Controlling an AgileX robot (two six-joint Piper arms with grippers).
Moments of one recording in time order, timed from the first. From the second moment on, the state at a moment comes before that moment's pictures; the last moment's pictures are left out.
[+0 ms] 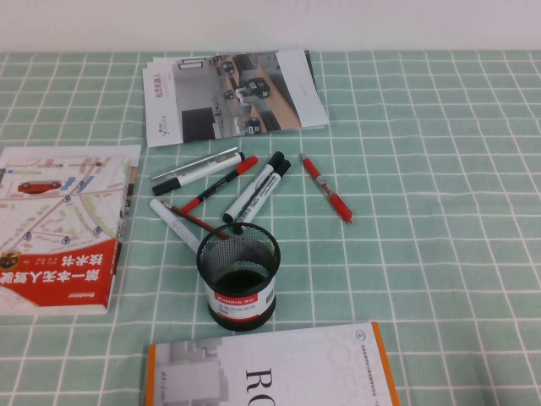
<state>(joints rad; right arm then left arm) 0.08 -0.01 0.03 0.16 0.32 -0.02 -0.06 -0.01 0.02 -0.04 0.38 0.02</state>
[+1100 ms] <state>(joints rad) 0.08 0.42 -0.36 0.57 0.61 -0.02 -0.06 -0.01 0.02 -0.04 0.38 0.02</state>
